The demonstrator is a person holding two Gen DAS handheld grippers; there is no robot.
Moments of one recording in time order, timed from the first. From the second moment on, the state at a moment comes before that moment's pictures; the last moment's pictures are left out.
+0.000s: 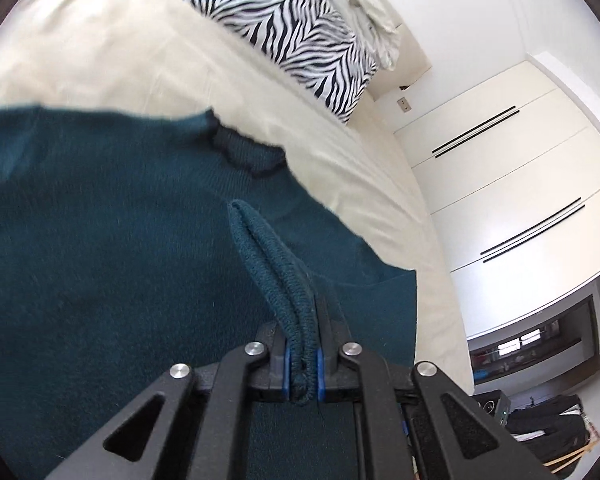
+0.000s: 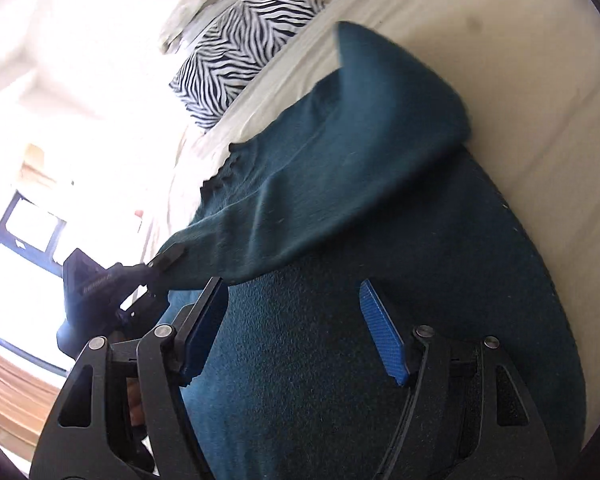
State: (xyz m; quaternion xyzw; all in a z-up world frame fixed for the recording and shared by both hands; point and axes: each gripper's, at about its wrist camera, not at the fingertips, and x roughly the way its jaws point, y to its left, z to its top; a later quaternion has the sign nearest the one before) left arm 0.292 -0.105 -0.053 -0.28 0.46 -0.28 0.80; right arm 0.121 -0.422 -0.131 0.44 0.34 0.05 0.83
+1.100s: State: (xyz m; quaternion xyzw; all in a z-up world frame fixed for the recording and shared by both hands) left arm 0.314 -0.031 -0.122 -0.27 0.44 -0.20 0.83; right arm 0.154 -0.502 -0.159 0.62 0.23 0.02 0.75
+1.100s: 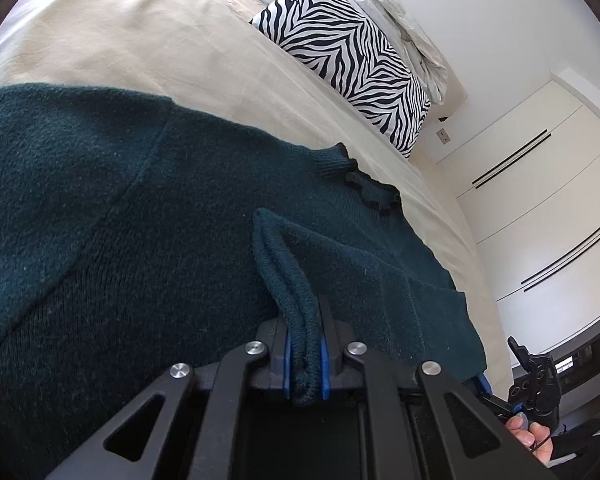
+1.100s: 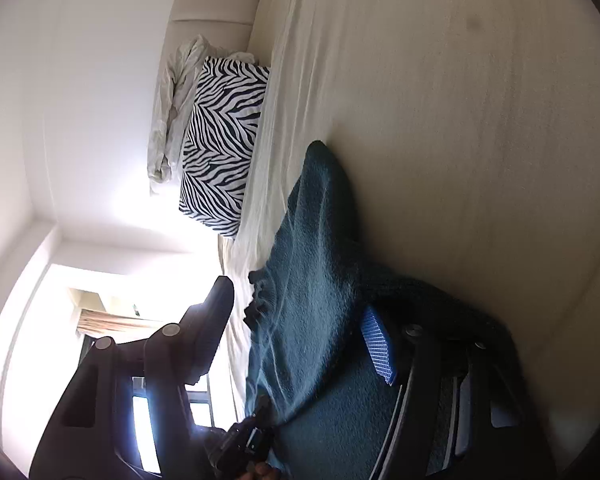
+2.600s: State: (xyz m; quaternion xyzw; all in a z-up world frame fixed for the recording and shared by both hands) left arm 0.213 0.087 -0.074 -0.36 0.36 -0.16 0.85; right arm 0.102 -0.487 -0.090 0.53 0.29 0.12 0.79
